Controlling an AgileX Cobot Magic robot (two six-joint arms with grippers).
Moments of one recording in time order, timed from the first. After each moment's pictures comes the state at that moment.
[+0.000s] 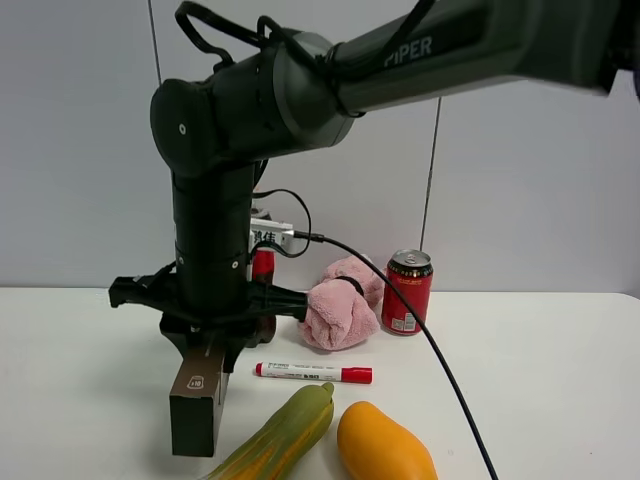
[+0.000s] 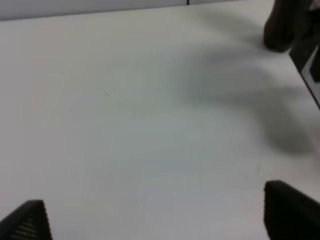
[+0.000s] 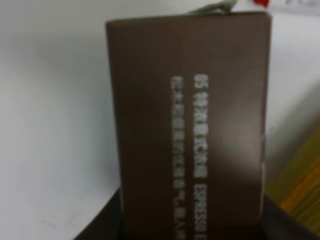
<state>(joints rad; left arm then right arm) 0.00 0.00 -0.49 -0.03 1.06 -0.02 0.90 2.32 -1.95 -0.10 1.09 0.93</state>
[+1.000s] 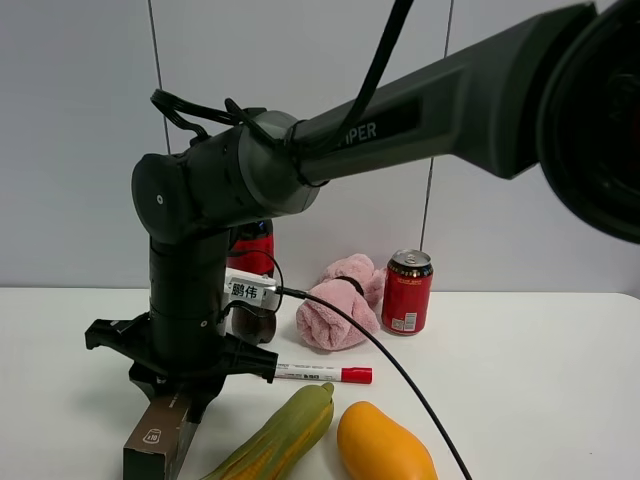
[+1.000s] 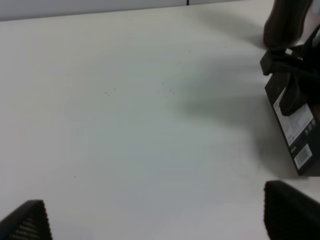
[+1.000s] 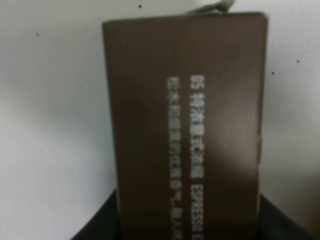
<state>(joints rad) 0.00 0.00 -0.49 -0.03 1.06 -0.02 0.93 2.41 -1.95 -0.02 0.98 1.02</state>
